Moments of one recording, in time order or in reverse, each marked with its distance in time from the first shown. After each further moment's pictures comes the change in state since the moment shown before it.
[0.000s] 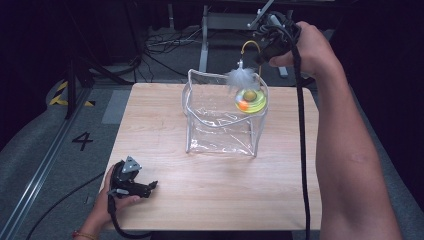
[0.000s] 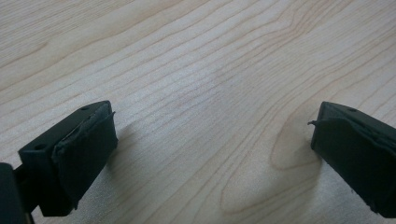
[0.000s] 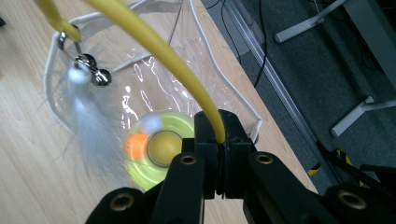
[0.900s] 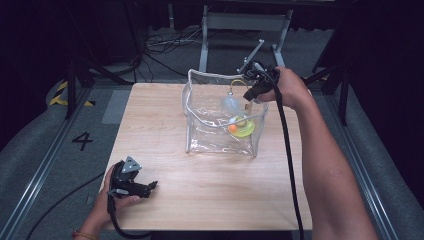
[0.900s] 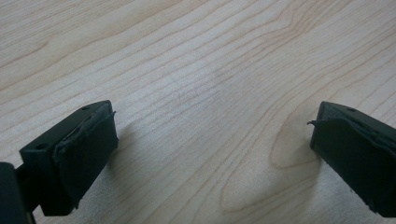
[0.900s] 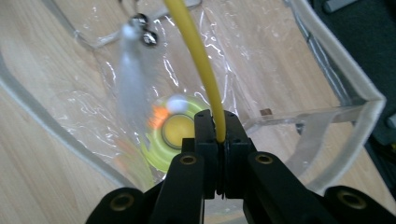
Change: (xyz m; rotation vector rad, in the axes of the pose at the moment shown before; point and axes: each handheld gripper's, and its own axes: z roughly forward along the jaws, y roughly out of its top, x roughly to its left) left arm 0.000 0.000 0.000 -0.001 0.002 0.004; right arm 0.022 -0.045 0.104 0.082 0.143 0.006
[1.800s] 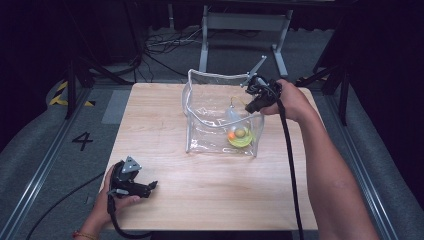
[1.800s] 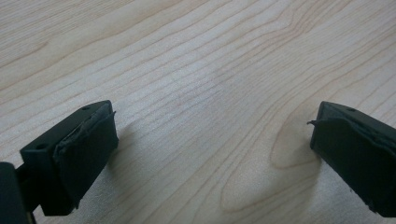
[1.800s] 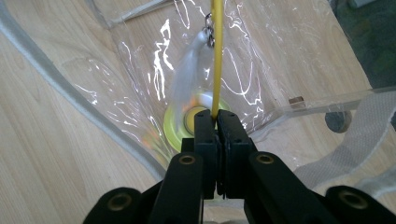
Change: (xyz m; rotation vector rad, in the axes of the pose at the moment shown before) left arm 0.000 0.000 0.000 0.003 0.000 0.003; right arm 0.012 -0.025 0.017 0.002 0.038 -0.023
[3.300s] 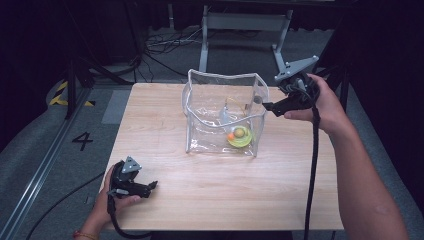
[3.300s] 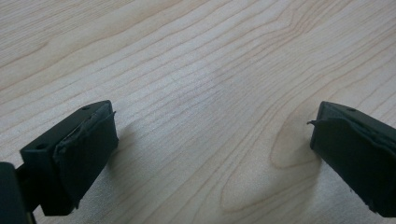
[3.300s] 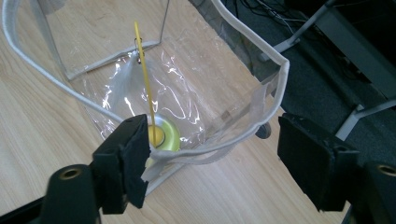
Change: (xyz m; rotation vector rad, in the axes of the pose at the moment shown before) left arm 0.000 0.000 0.000 0.000 0.000 0.000; right arm 0.017 -0.055 -0.069 -0.287 -0.269 0.097
